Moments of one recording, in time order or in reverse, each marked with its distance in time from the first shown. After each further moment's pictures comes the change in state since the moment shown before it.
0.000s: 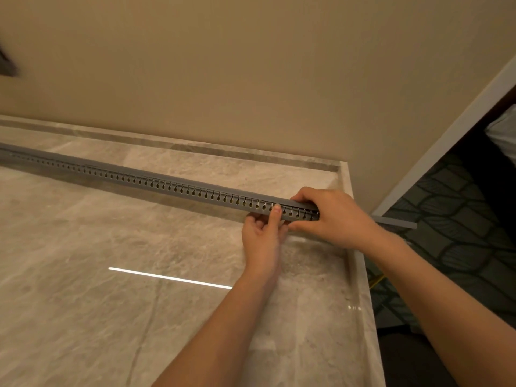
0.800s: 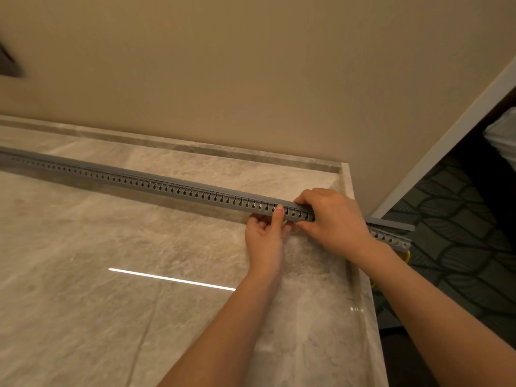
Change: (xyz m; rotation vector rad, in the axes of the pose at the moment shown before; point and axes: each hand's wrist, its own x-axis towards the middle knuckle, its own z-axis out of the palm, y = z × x) left_hand -0.002 0.000 0.003 -0.038 0.022 0.014; right_hand -0.001 -0.004 0.016 -0.223 0.187 0.002
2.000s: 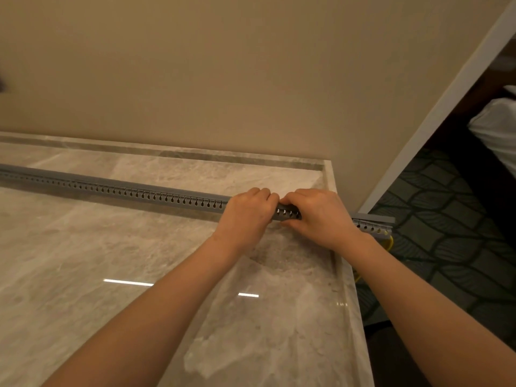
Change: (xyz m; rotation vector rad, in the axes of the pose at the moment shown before) left_hand 0.010 0.064 0.009 1.949 -0.576 1.286; right_hand -0.005 0.011 -0.002 0.002 0.048 -0.139
